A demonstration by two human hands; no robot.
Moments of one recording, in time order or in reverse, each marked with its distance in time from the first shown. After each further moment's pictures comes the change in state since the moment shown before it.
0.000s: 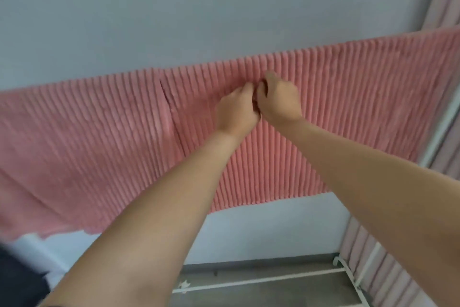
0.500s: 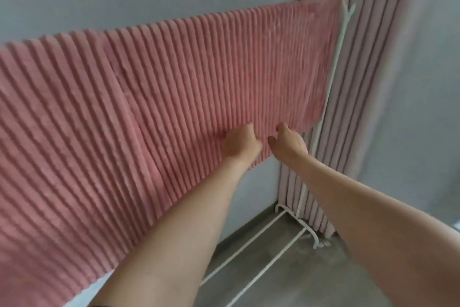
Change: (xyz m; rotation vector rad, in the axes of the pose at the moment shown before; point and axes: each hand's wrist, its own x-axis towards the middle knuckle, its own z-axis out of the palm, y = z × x) left_hand -0.115 -0.016 0.088 -0.331 -0.632 0.010; right_hand -0.176 0.055 0.025 -0.485 -0.259 0.864
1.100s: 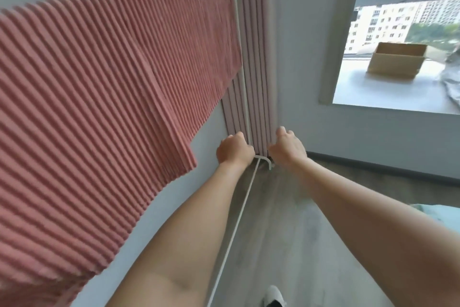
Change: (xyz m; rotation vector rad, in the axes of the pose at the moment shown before) left_hand -0.283 -0.106 -0.069 -0.023 -0.403 0.337; right_hand -0.381 -0.048 0.044 -0.040 0.152 0.570
